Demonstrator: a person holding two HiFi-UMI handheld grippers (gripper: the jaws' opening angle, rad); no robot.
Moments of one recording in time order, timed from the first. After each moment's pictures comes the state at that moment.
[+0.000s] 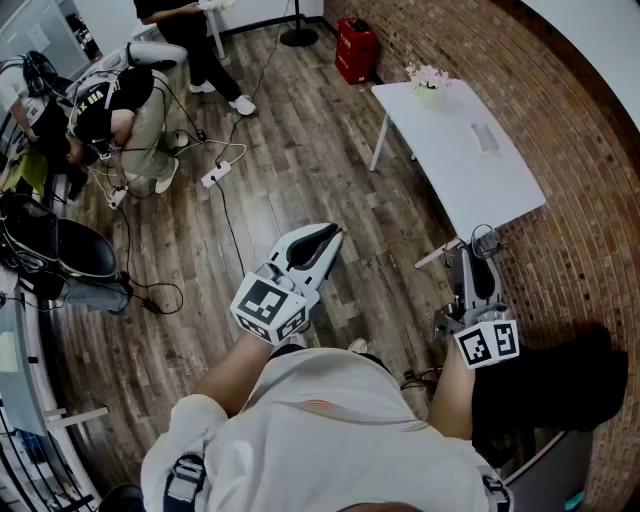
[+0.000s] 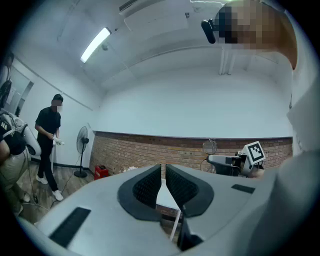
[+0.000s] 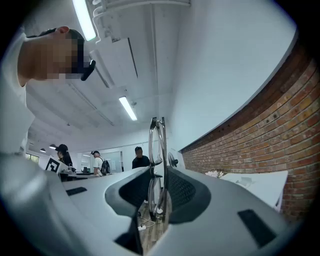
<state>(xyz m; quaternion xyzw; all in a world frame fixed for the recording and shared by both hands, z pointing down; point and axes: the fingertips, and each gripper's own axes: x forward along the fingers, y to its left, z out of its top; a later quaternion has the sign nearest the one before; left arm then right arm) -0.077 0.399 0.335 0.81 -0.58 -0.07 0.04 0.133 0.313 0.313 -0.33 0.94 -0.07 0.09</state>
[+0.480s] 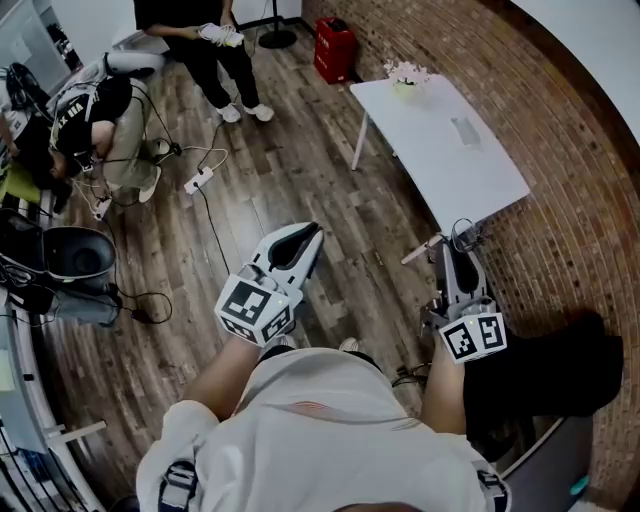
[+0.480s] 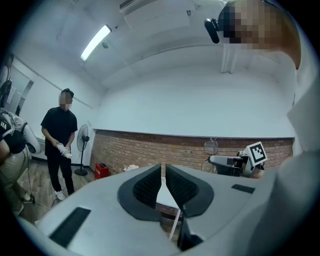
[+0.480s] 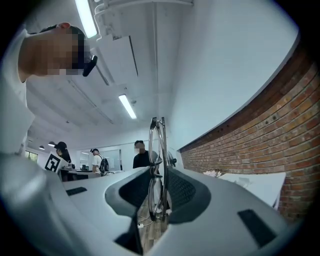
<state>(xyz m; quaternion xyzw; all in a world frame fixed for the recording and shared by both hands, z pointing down) -0.083 0.397 0.332 0.80 -0.59 -0.06 0.05 0.127 0.316 0.317 -0.34 0.94 -0.06 0.08</state>
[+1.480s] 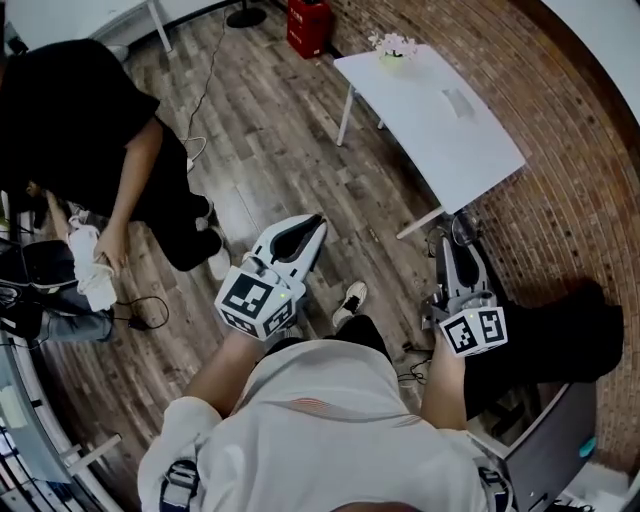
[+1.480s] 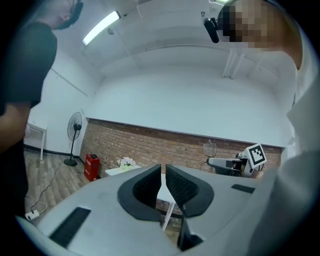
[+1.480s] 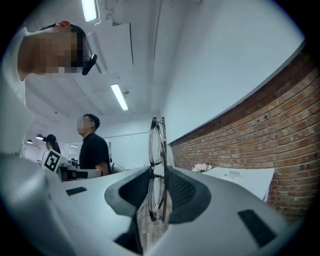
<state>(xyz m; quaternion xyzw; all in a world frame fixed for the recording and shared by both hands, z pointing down) -0.118 0.370 0.373 0.84 -0.54 -0.07 0.09 0.095 0.313 0.357 -0.39 0.92 -0.08 0.04</state>
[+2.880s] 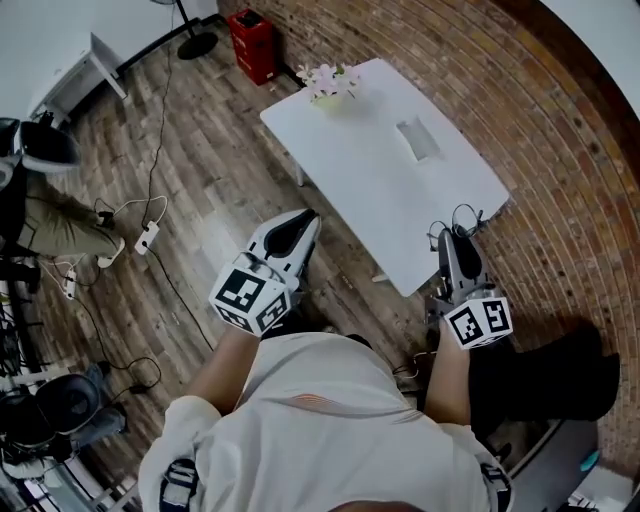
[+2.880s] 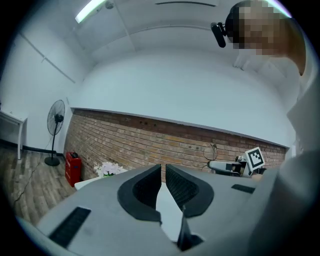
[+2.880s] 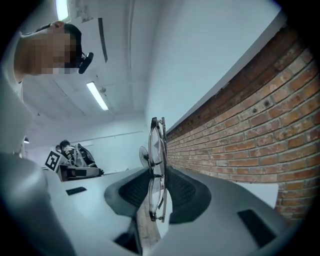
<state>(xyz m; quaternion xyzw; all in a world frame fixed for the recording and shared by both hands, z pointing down) -0.029 -0.007 0.375 0.86 -0.50 -0.05 0.10 0.204 -0.046 0.372 -0.44 0.89 -0.10 0.05</state>
